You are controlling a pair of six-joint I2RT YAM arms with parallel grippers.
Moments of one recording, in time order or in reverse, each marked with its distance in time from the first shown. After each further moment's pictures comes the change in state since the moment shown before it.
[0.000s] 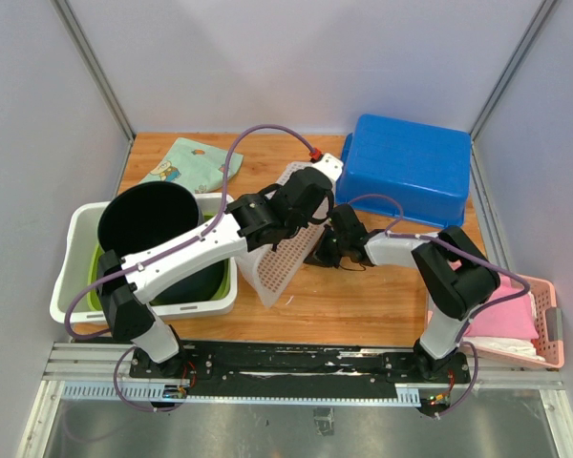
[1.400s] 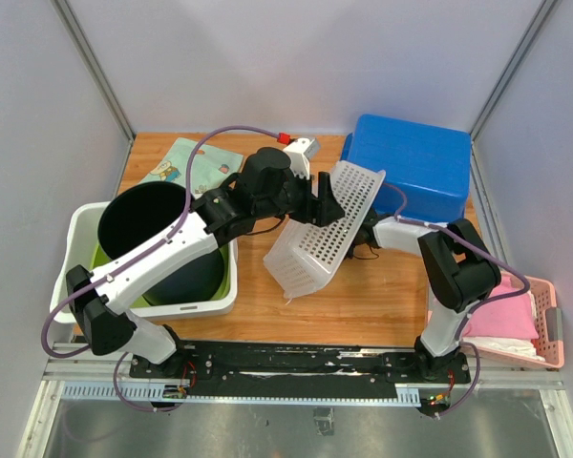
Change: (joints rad) left arm 0.141 -0.146 -0.122 0.199 0.601 -0.403; right arm -0.141 -0.013 0.082 -0.298 -0.080 -0.307
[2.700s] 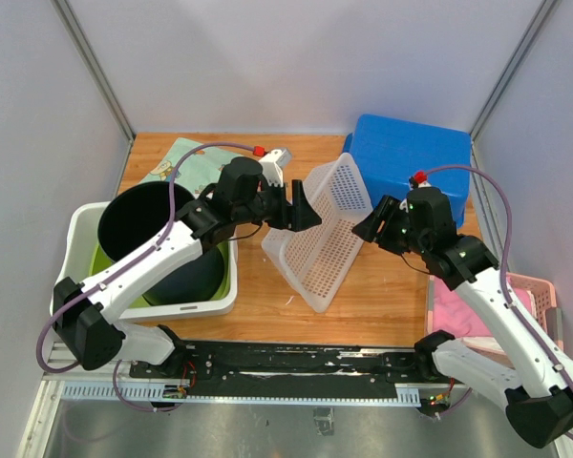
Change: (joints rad) left arm 0.144 -0.115 -0.255 0.118 0.186 -0.048; right arm -0.002 -0.835 0.054 -0.394 0.261 0.112
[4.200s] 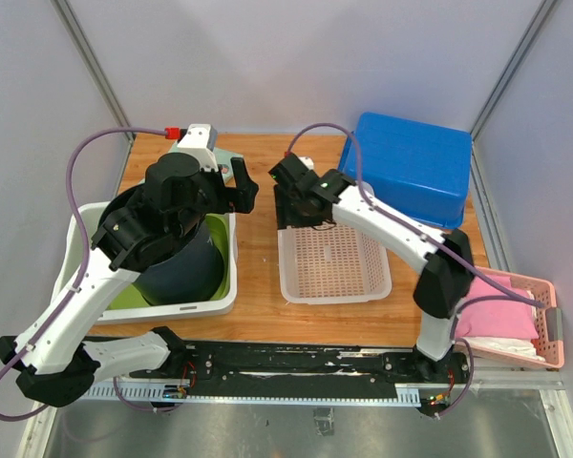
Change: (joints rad) left arm 0.007 -0.242 0.249 -0.420 -0.645 0.179; right arm 0.368 0.819 0.690 -0.313 0.275 -0.223
